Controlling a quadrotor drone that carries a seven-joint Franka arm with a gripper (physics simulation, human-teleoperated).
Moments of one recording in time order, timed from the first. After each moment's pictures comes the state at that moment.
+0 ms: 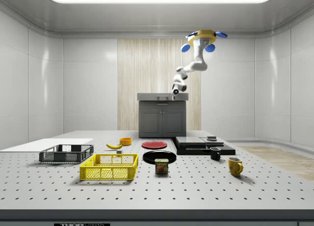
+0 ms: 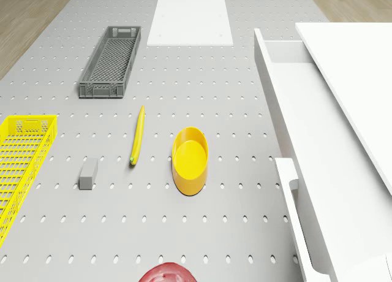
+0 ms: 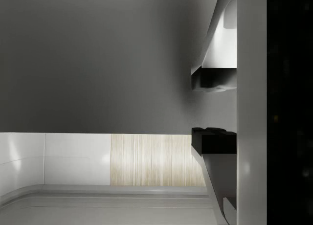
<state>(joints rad) -1.91 -1.70 0.78 -2.49 -2.53 0.58 2.05</state>
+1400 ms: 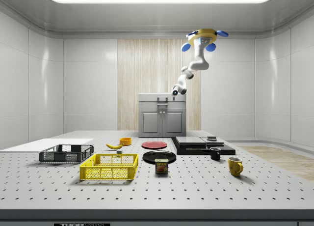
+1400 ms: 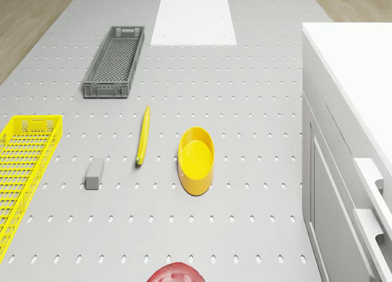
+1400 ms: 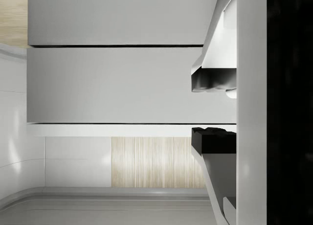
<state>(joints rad) -1.65 -1.73 0.73 -2.47 -2.88 0.74 1.81</state>
